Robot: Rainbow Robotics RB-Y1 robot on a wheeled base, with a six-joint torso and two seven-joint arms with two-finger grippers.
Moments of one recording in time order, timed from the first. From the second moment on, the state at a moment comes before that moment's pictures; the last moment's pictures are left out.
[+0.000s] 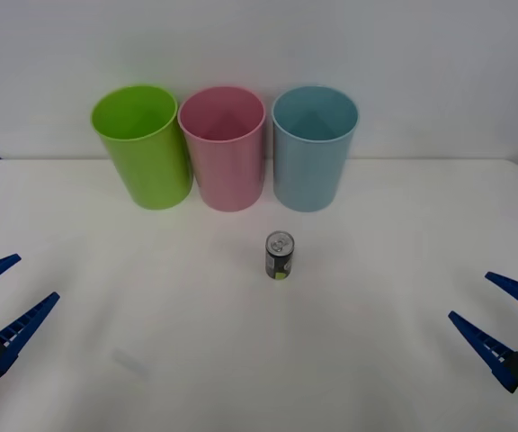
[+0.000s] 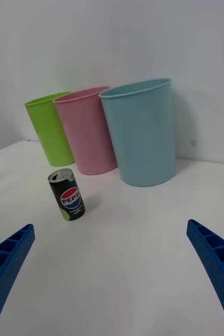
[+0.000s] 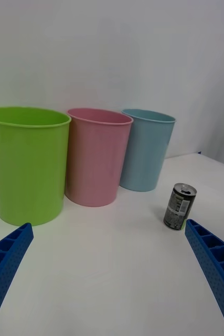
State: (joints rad) right arm 0.36 -0.38 -0.43 -1.64 1.02 -1.21 0.03; left arm 0.35 0.40 0.52 -1.66 -0.96 -1.22 0.00
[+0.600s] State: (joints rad) right arm 0.27 -0.38 -0.26 -1.54 1.04 -1.17 0.18; left arm 0.35 0.40 0.52 -1.66 -0.96 -1.22 0.00
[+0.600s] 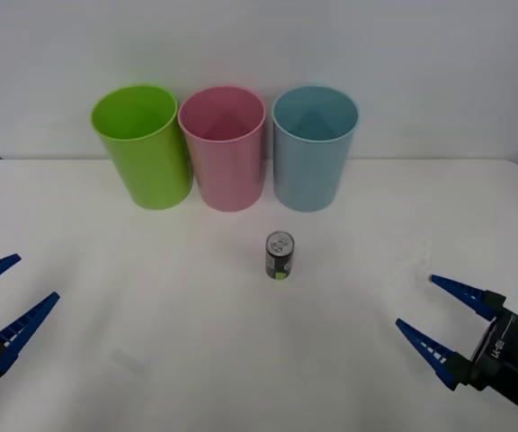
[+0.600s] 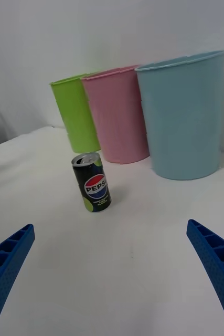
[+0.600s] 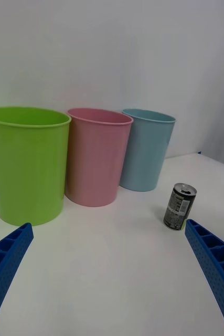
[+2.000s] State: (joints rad) right arm -0.02 -0.30 0.05 -1.30 1.10 -0.88 0.39; left arm 0.35 0.40 0.52 -1.66 -0.96 -1.22 0.00
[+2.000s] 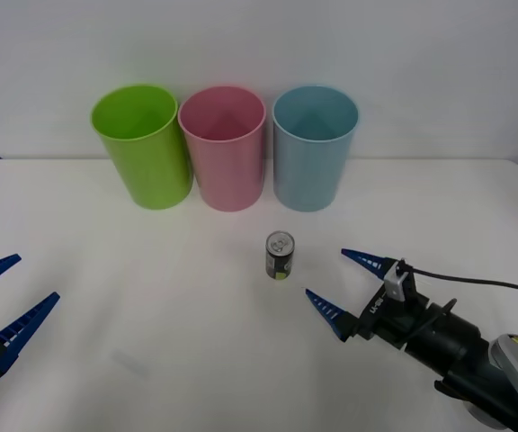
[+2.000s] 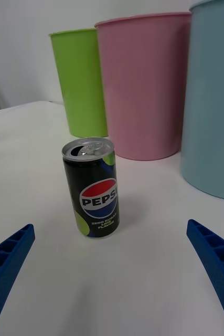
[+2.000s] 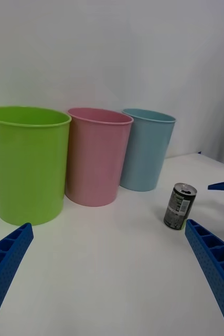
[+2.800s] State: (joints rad) right arm -0.17 -0.23 0.17 -1.18 1.13 -0.74 0.41; left arm 0.35 0.40 0.52 -1.66 -0.96 -1.22 0.00
